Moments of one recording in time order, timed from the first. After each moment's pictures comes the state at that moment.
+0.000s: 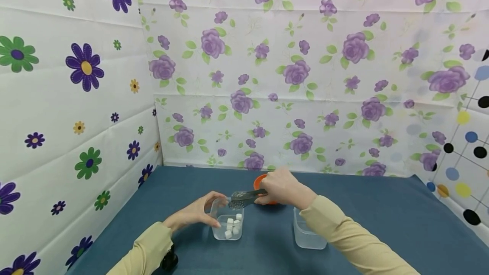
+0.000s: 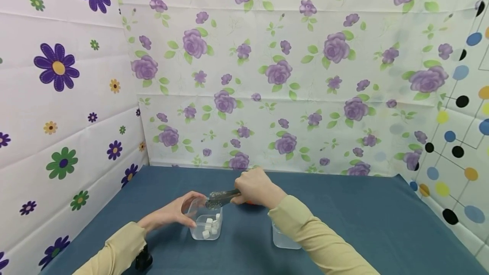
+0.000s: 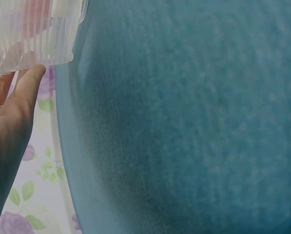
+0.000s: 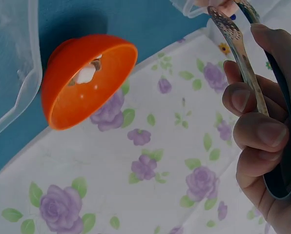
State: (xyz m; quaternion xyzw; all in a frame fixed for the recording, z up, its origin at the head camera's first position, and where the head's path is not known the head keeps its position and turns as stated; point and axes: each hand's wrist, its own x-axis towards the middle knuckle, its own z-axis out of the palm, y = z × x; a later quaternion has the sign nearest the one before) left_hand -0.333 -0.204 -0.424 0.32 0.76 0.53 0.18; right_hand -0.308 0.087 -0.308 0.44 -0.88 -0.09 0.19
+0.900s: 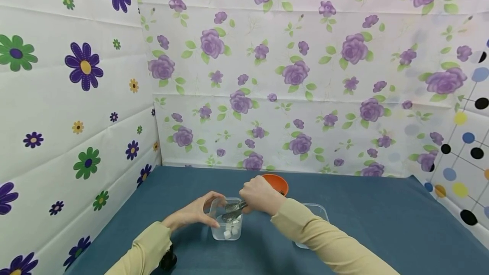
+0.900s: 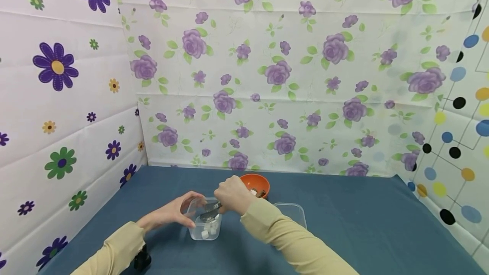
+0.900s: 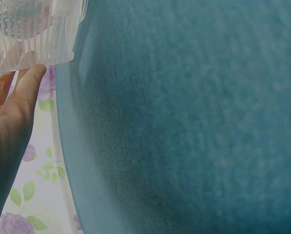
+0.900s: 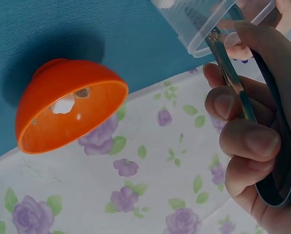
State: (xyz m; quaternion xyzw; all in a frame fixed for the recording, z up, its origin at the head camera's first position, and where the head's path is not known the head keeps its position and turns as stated) left_hand -0.333 -0.205 -0.423 0.32 0.77 0.53 0.17; right_hand -0.309 0.032 -0.333 0.43 -0.85 -0.22 0.21
